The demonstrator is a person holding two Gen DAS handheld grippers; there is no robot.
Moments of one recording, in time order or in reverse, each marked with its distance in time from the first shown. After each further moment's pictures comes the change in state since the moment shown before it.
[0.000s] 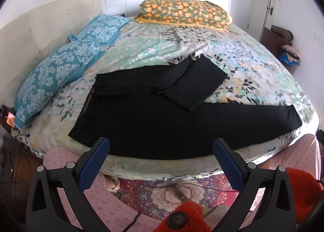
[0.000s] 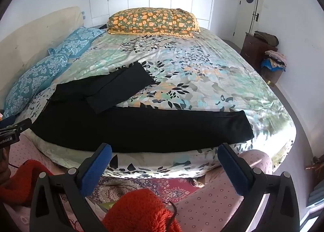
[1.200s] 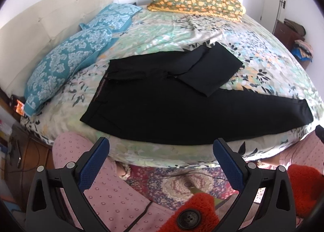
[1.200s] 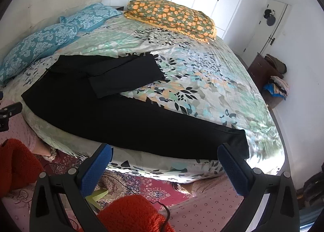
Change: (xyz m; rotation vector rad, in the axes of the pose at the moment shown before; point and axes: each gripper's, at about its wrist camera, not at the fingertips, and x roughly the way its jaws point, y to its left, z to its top) left arm 0.008 0.014 -0.015 -0.023 0.106 0.077; right arm 0.019 0.071 0.003 -0.297 0.019 -0.031
